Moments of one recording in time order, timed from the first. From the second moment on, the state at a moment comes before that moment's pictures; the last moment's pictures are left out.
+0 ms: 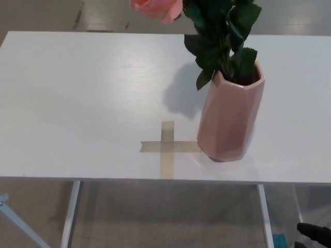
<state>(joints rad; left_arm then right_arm) 0.52 0.43 0.70 -0.06 -0.45 -0.01 -0.97 -0.23 -0.26 -0.20 1.19 0.05 -0.25 0.02</state>
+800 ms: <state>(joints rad) 0.21 0.52 0.40 0.96 -0.21 -0.13 -0.67 -0.22 -0.26 -0.20 1.20 0.05 -0.25 0.03</state>
